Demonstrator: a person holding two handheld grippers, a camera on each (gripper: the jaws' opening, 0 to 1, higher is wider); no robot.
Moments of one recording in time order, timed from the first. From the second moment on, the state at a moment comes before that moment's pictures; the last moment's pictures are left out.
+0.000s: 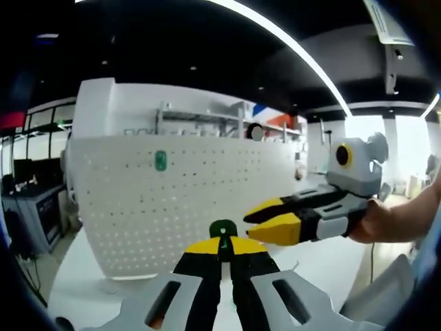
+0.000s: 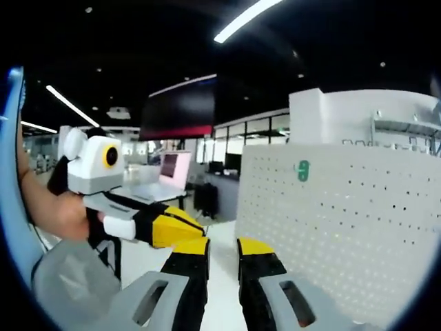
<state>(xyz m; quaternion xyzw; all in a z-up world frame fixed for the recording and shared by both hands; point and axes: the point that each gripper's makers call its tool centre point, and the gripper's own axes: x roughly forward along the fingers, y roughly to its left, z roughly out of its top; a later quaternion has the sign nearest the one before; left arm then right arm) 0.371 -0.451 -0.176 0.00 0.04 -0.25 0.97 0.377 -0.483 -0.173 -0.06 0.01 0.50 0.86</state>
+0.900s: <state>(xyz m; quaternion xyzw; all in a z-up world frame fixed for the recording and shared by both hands) 0.407 -0.393 -0.149 0.04 0.02 -0.20 0.98 0.387 -0.559 -0.186 -0.12 0.02 0.45 0.88</state>
